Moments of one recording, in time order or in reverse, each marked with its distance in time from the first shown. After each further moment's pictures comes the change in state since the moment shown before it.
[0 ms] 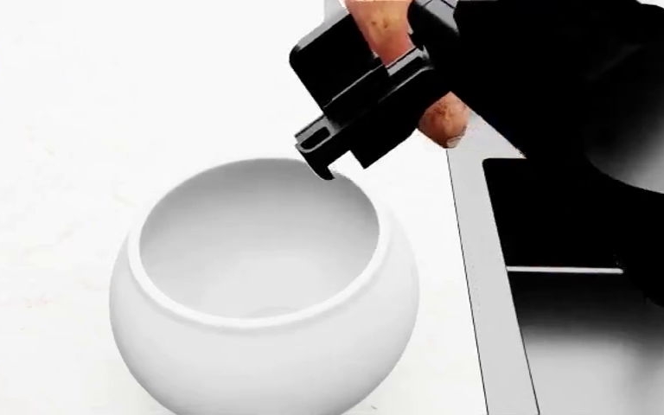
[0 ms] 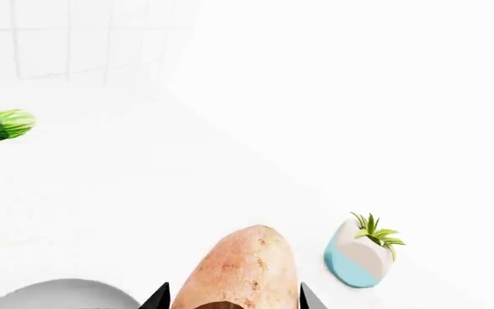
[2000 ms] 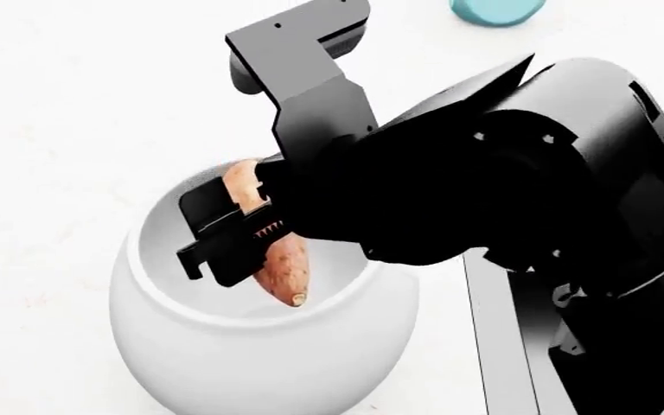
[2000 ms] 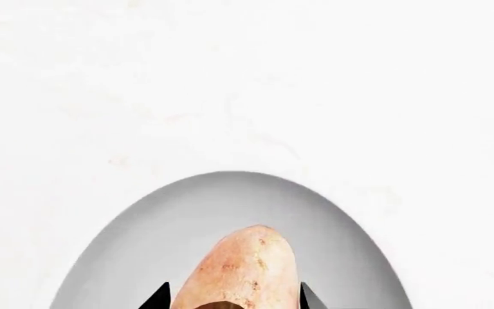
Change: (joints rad) left arm 0.003 -0.023 -0.032 -0.042 -0.057 0.008 -0.030; right arm -0.078 -0.221 -0.455 0.617 0.127 -0.259 -0.085
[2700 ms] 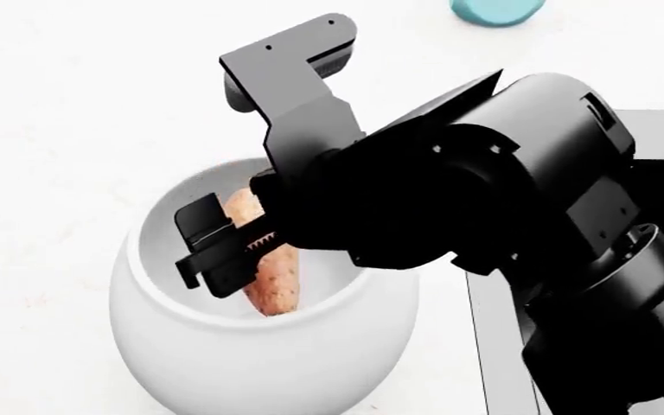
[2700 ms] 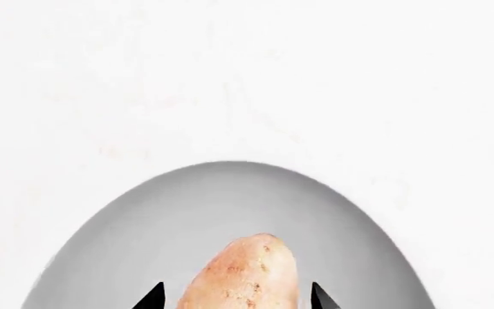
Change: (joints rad) left arm 0.004 -0.005 -0.002 -0.015 -0.017 0.016 -0.014; right arm -0.008 -0.034 -0.062 0.065 -0.058 -0.040 -0.058
